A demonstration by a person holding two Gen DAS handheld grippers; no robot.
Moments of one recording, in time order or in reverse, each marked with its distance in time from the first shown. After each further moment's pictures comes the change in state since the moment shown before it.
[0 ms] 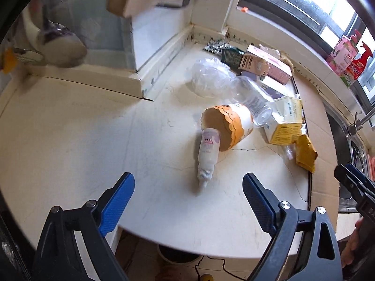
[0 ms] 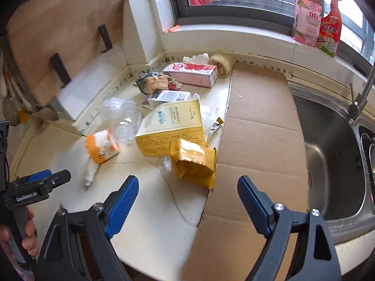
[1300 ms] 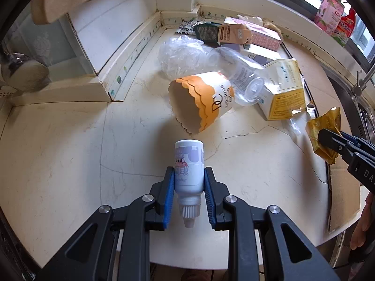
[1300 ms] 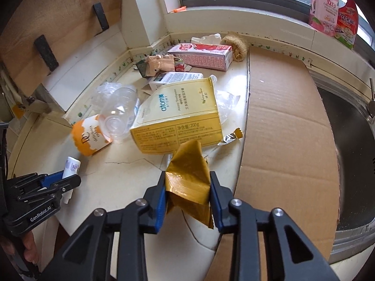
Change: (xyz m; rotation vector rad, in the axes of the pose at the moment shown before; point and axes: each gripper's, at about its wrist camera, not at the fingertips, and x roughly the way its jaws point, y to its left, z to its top) left arm 0.026 -0.038 -0.005 0.198 0.049 0.040; right arm 0.044 0.016 -0.003 -0.003 0.037 0.049
